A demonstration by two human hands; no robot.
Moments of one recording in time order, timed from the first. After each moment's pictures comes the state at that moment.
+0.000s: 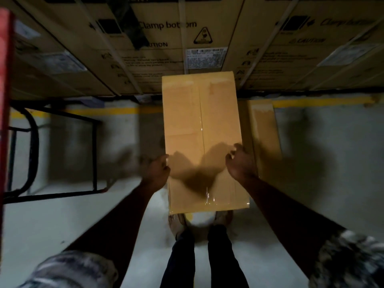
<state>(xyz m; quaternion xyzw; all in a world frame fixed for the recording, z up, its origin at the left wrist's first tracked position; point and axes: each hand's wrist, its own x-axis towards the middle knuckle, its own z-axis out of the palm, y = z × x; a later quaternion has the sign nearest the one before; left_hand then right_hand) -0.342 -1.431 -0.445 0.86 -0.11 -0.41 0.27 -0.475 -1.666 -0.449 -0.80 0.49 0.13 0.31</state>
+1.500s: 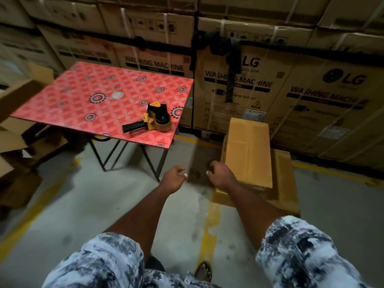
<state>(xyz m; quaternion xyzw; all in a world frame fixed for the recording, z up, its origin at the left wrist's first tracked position) -0.578 -1.066 -0.170 0.88 -0.04 -0.24 0.41 -0.618 -1.273 -0.178 -0.95 0.15 0.13 0.26</state>
